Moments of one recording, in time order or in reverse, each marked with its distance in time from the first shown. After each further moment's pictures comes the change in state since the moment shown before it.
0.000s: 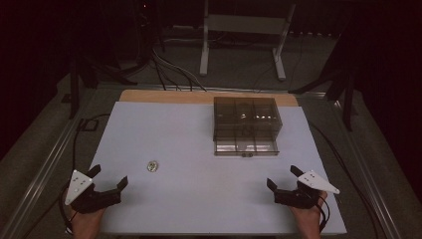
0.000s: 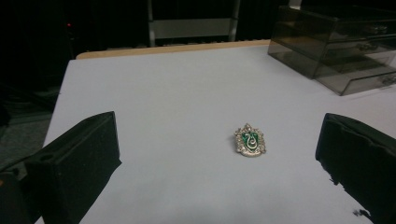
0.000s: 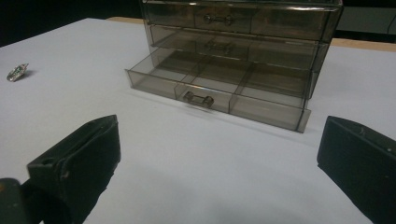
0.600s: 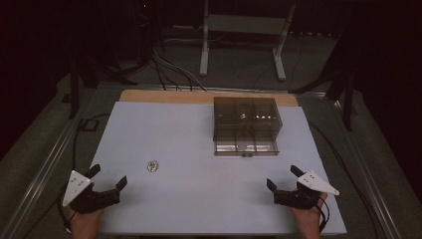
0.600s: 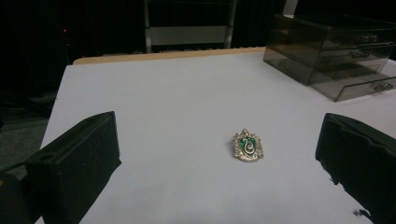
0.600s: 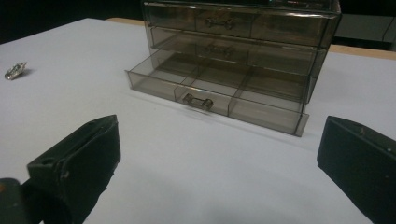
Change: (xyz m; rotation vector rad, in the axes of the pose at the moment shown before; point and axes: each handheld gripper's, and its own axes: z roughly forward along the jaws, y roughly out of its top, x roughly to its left) left arm 0.003 -0.002 -0.001 -0.029 -0.018 -0.009; right arm 0.004 0.000 -0.001 -0.010 -0.005 -0.029
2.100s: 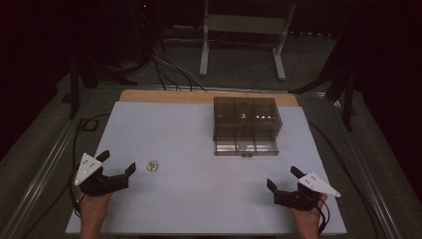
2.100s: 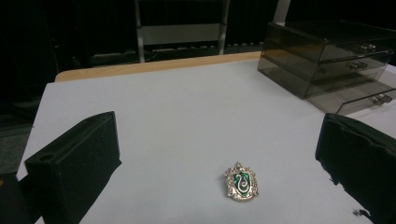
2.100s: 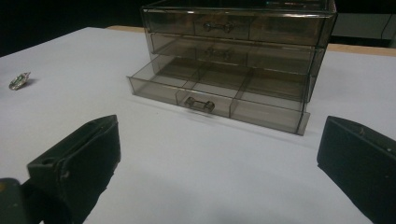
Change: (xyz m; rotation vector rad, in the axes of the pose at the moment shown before) left arm -0.006 0.033 0.034 0.021 -0.026 0.020; right arm 0.001 -0.002 -0.003 -0.023 -0.005 0.041
